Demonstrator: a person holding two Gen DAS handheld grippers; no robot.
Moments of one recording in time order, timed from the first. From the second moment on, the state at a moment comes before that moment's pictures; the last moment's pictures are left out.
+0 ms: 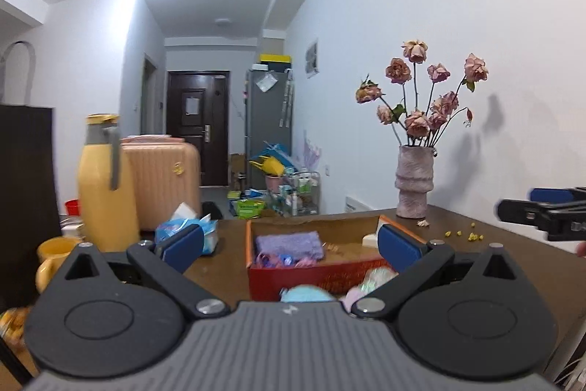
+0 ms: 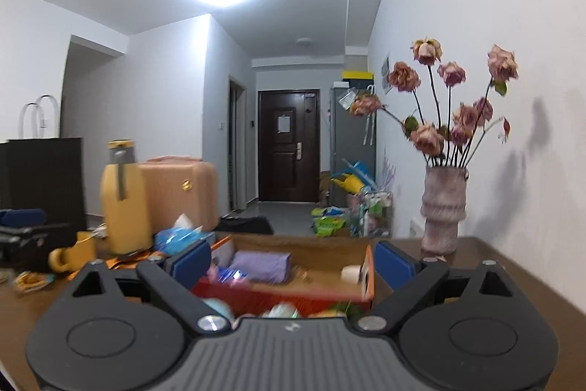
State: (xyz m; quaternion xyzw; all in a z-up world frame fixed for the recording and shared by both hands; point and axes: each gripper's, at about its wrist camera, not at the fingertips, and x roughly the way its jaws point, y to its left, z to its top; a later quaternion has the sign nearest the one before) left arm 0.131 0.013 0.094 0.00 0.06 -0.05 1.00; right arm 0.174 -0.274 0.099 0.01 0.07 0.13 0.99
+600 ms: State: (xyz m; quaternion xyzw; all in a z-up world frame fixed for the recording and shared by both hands) left arm 0.119 0.010 0.034 -0.02 0.14 -0.08 0.99; right arm 0.119 -0.293 0.027 0.05 0.13 0.11 0.98
